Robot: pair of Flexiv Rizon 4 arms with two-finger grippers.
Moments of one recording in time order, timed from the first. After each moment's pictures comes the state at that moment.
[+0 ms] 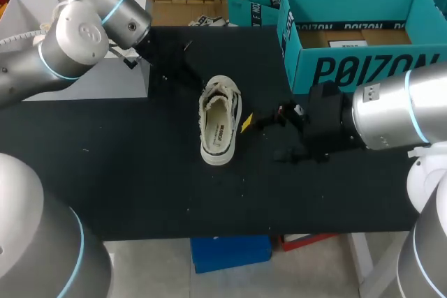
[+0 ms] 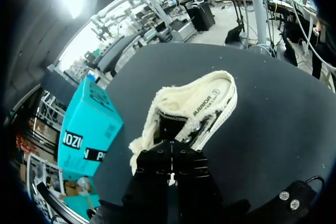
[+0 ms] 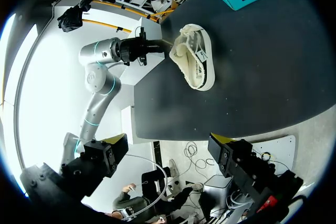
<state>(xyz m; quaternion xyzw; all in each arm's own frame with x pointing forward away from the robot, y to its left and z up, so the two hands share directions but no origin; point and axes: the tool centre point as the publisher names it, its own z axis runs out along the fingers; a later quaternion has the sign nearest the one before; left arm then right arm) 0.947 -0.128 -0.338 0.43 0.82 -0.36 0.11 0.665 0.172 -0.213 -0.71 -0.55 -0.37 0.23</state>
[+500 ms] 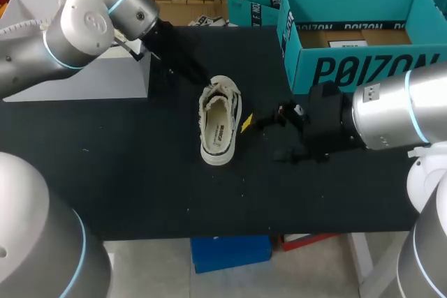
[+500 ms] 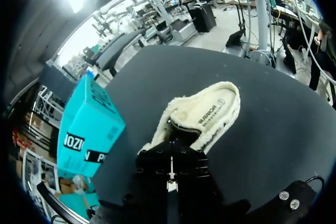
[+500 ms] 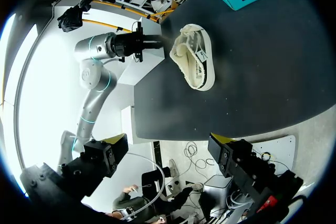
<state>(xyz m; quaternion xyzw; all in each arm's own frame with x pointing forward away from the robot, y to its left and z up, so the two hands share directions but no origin) 0.939 -0.148 -0.326 0.42 0.83 -0.36 0.08 0.665 0.172 -0.213 -0.71 -0.55 -0.37 0.23</state>
